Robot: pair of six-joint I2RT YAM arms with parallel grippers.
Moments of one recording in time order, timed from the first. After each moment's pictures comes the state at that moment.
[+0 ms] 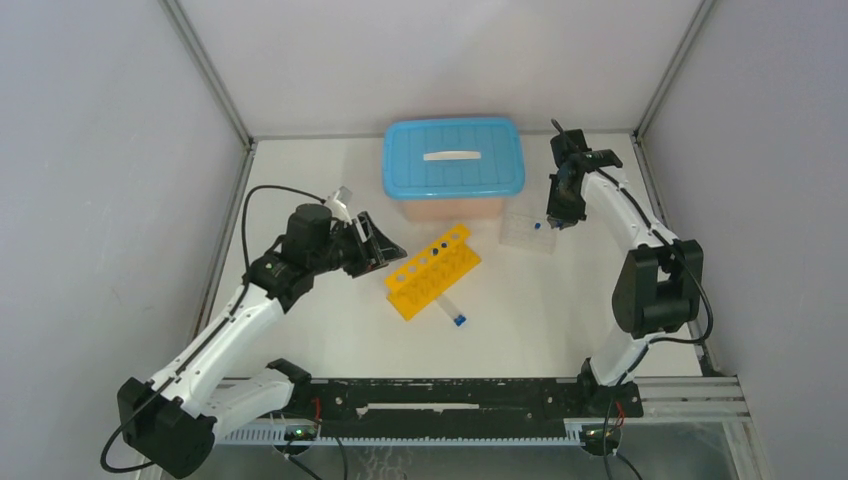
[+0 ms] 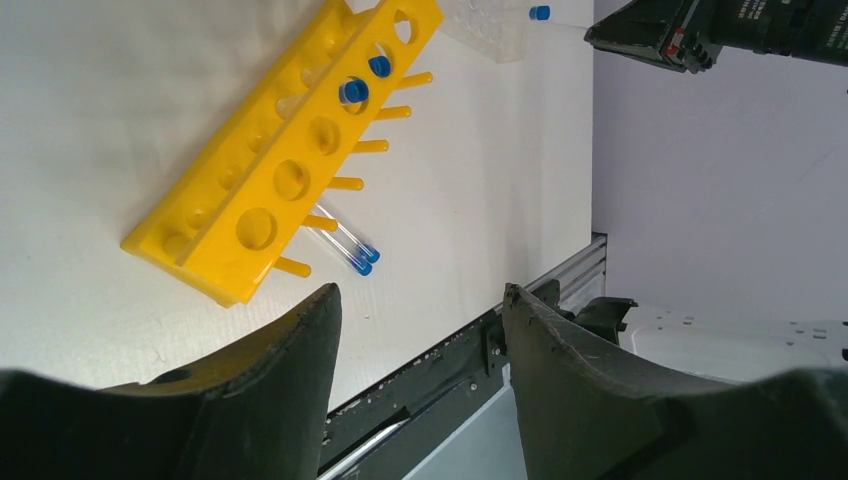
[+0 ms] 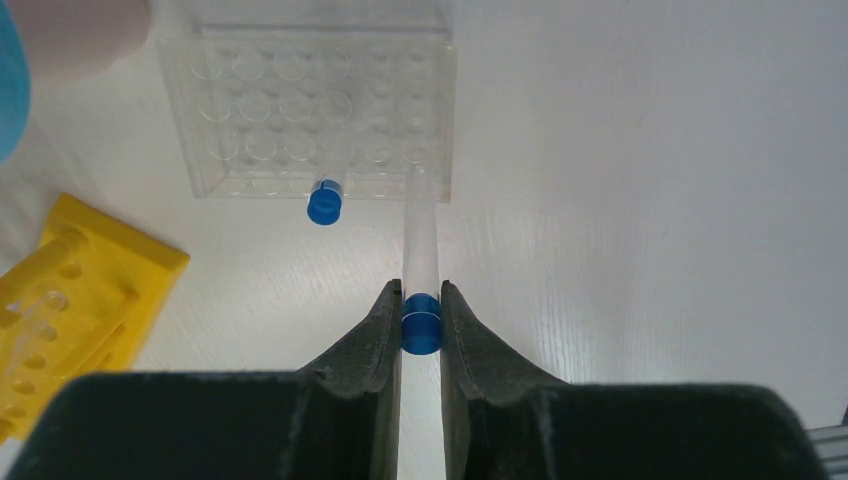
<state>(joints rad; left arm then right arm) -0.47 0.98 0.85 -0.43 0.33 -0.83 0.15 1.70 1.48 -1.02 0.16 0.36</state>
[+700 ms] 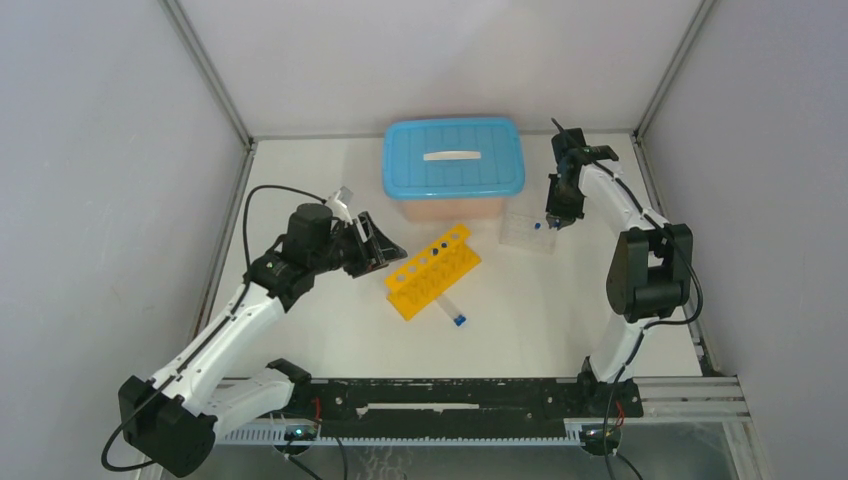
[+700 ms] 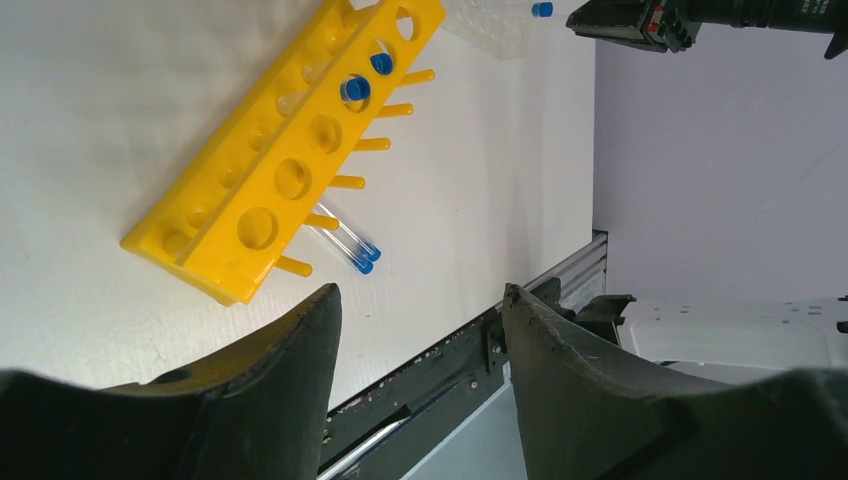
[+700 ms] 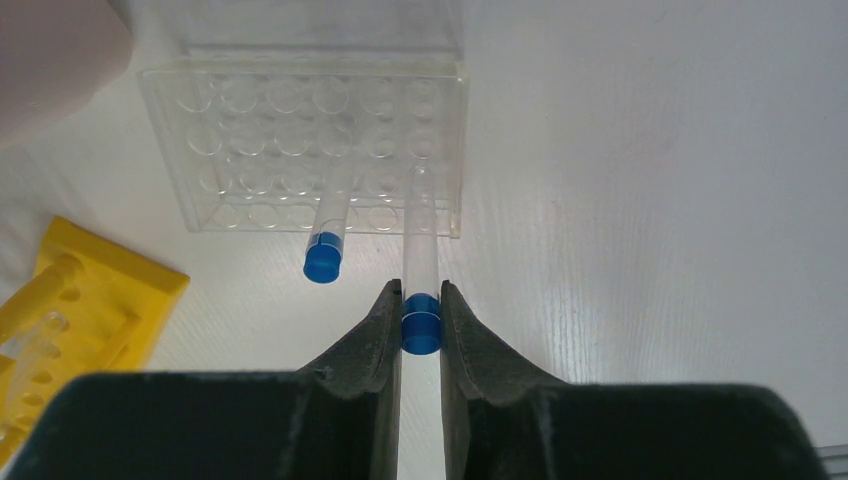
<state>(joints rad) -0.47 1.00 0.85 -0.43 0.34 -0.83 0.12 1.81 1.53 -1.02 0.10 0.35</state>
